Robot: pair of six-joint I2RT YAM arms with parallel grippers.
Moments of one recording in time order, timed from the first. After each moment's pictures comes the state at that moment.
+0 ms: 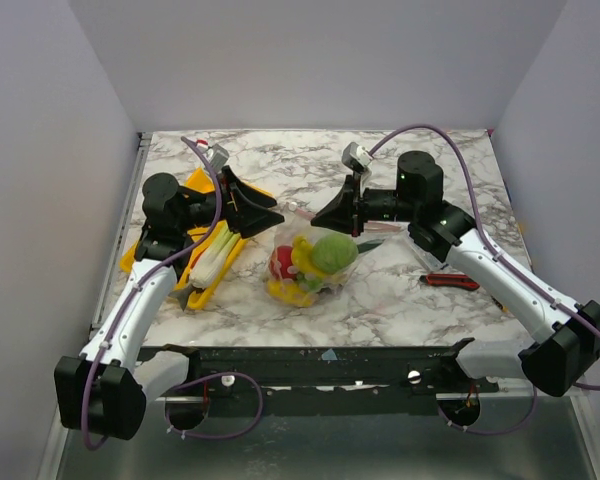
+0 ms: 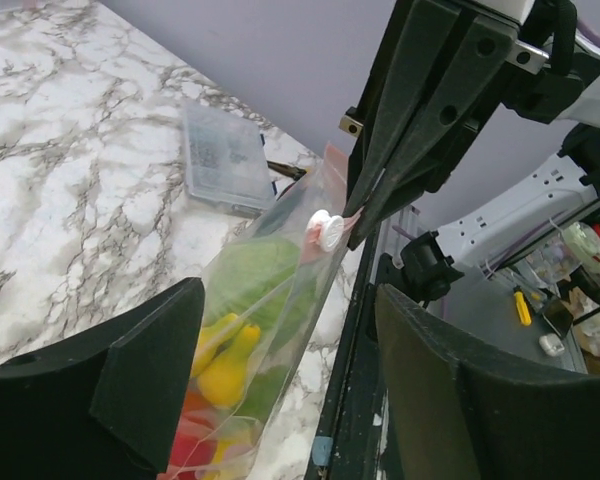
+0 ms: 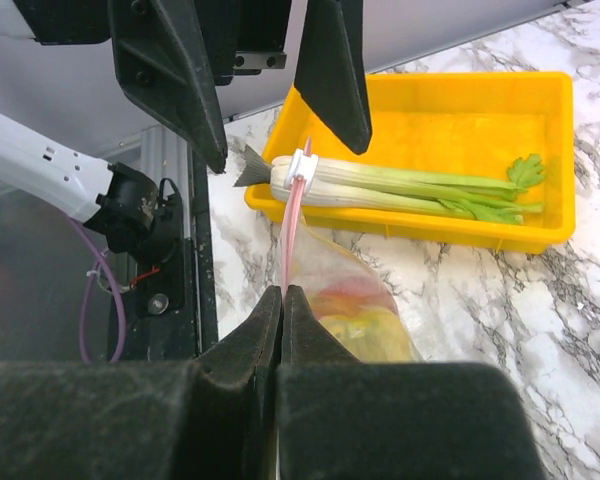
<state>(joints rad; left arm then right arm) -0.18 1.07 0.87 0.29 1.07 -0.59 0.62 1.28 1.18 -0.10 -0.79 0.06</state>
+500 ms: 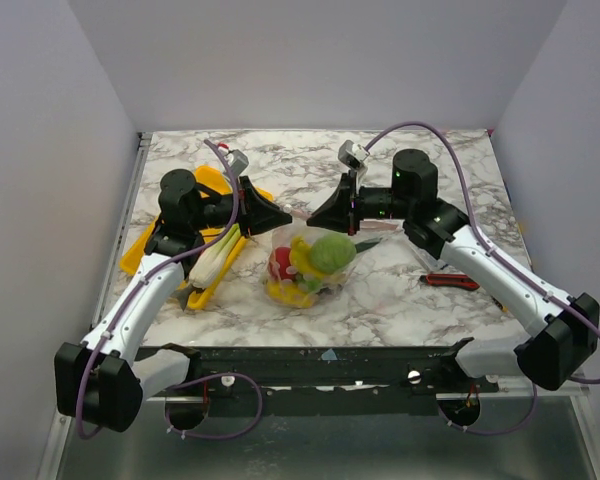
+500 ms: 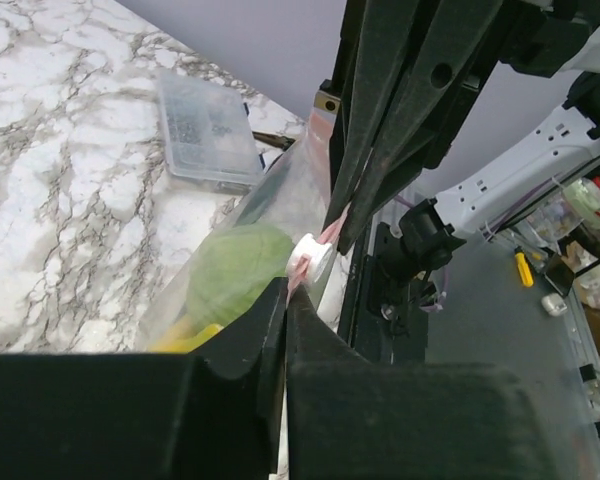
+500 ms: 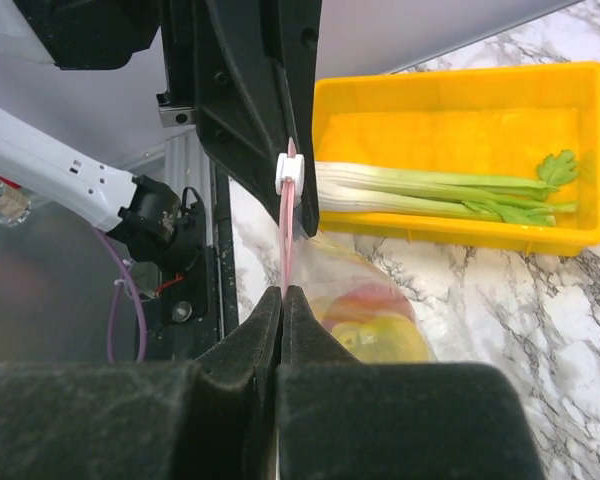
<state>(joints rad) -0.27 1.11 0.89 0.23 1.08 -0.48 0.62 1.32 1.19 -0.06 -0.82 0.14</state>
